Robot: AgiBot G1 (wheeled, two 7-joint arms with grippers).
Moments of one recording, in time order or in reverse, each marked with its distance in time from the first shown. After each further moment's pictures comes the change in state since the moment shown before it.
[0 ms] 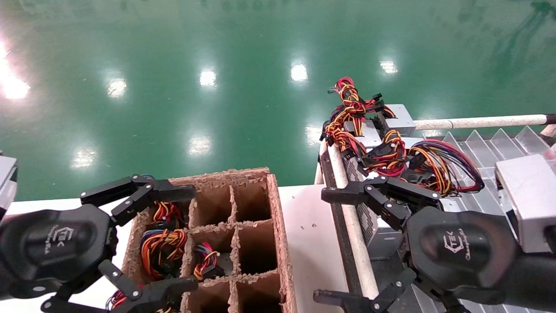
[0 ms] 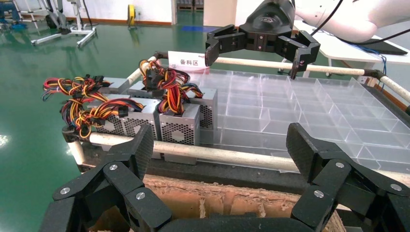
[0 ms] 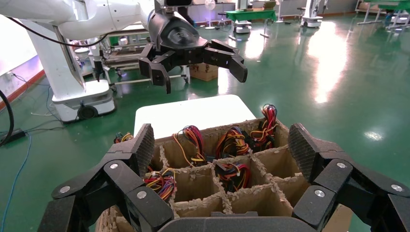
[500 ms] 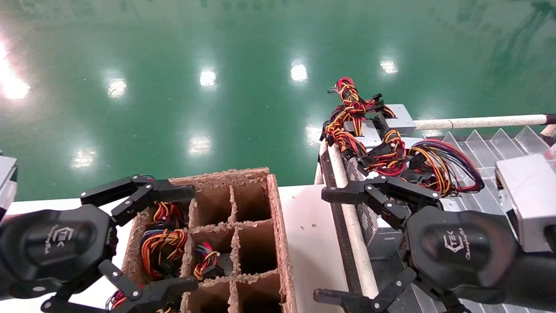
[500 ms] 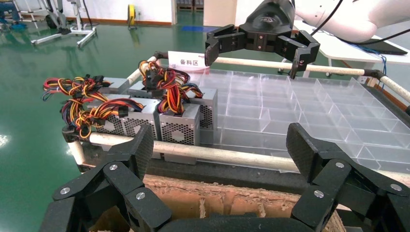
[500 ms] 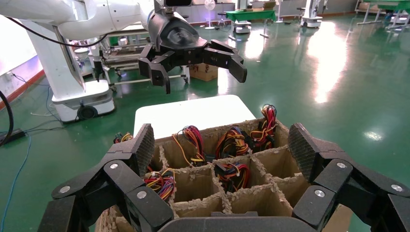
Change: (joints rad) left arm 0.000 0.000 0.000 0.000 0.000 0.000 0.000; right arm 0.001 0.001 -0.001 -0.001 0.001 0.001 -0.001
